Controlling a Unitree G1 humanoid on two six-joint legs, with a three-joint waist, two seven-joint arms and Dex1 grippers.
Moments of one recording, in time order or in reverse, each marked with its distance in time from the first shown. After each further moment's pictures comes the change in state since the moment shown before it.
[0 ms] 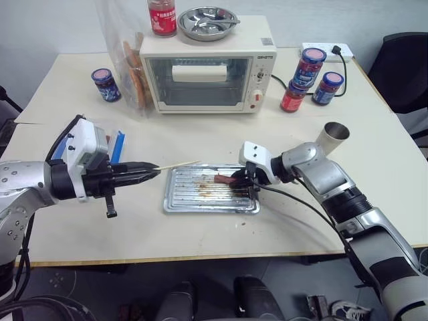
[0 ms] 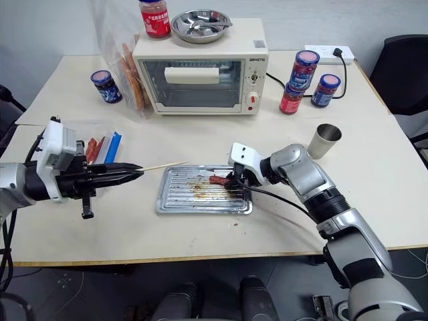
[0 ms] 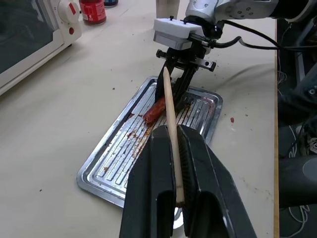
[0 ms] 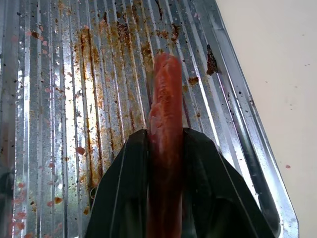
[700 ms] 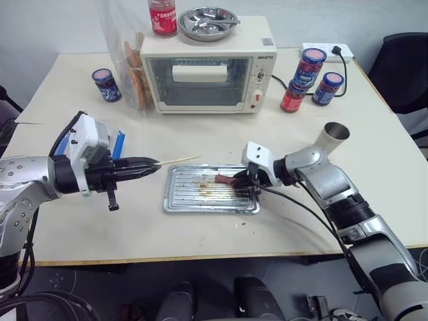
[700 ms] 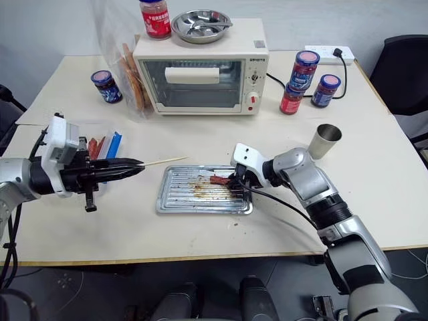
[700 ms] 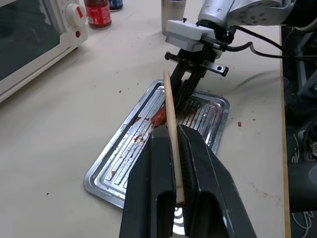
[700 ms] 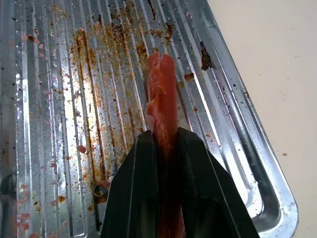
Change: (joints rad) left arm -0.053 -0.001 -0.057 0.076 0.018 -0.044 -0.030; right arm 0.052 -0.001 -0.058 -0.108 -0.013 0.100 0.001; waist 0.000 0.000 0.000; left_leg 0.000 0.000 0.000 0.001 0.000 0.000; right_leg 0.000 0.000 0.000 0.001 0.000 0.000
